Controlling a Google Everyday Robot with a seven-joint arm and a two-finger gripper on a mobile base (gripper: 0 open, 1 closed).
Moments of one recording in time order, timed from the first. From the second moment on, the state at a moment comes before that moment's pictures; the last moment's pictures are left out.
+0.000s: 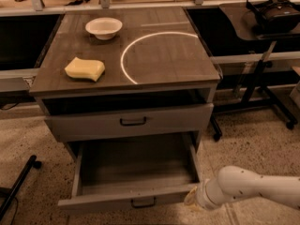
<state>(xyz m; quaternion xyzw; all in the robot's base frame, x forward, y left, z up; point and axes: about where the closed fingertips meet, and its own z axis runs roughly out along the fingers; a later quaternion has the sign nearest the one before) 0.404 -0.154 0.409 -0.58 0.78 0.16 0.17</state>
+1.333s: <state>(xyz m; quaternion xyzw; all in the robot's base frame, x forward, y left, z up) 0.475 -0.156 0.386 -0.57 0.78 0.14 0.22</state>
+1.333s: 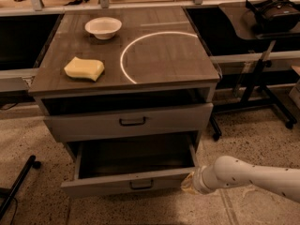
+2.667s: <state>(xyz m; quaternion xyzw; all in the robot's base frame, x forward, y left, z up) 0.548 -0.158 0.388 -0.57 0.77 0.13 0.26</state>
